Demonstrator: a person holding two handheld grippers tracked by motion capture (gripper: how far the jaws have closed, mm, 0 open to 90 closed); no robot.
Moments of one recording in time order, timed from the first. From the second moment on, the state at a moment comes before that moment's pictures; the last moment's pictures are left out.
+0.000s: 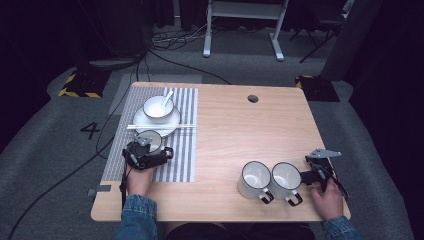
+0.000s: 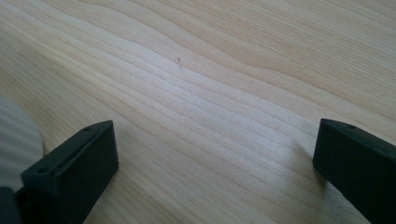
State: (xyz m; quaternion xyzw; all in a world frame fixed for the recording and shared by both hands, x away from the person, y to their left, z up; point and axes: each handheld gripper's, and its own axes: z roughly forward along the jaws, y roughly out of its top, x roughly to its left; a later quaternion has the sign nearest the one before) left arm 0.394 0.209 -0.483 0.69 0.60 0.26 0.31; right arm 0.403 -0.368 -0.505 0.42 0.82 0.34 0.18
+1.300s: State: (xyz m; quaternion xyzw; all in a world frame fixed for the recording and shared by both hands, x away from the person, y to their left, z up) left arm 0.284 0.204 -0.423 0.68 0.55 0.27 0.40; right arm 0.403 -0.368 -0.505 0.42 0.82 0.34 0.18
